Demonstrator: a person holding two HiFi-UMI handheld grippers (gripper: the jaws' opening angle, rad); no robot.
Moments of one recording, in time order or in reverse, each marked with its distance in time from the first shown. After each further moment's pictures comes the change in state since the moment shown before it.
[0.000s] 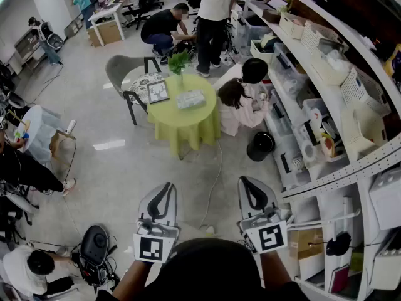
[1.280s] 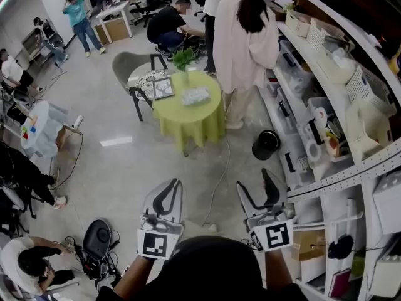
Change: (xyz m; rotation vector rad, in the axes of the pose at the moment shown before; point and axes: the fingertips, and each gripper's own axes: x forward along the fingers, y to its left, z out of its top) left arm 0.012 -0.026 0.004 0.027 -0.009 -0.019; right arm -0.020 -0.030 -0.014 0.002 0.008 -0.009
